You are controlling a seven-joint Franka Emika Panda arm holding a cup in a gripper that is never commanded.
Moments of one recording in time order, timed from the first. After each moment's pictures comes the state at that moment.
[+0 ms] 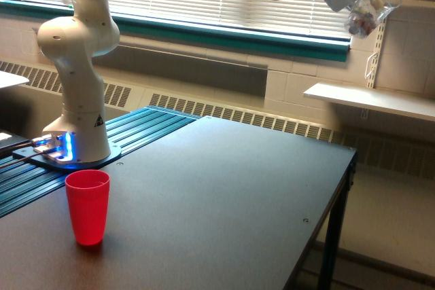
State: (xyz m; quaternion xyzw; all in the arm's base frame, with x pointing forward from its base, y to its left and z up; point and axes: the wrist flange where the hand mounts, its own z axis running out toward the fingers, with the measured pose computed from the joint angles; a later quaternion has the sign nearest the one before) arm 0.606 0.215 0.536 -0.90 0.01 -0.42 0.14
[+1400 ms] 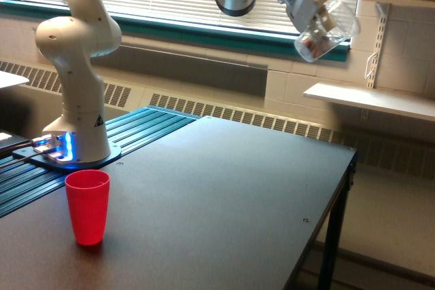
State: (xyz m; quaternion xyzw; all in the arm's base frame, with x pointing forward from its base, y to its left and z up) arm 0.539 0.099 0.490 -0.91 0.14 -0.39 0.05
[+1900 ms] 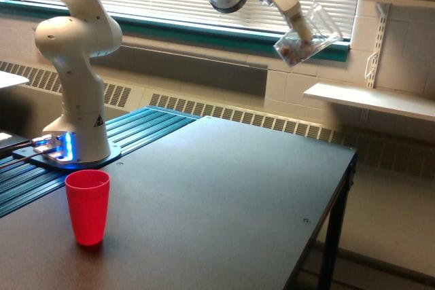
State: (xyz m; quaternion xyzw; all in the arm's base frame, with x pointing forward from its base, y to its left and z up) arm 0.519 0.038 0.486 -0.90 0.25 -0.36 0.06
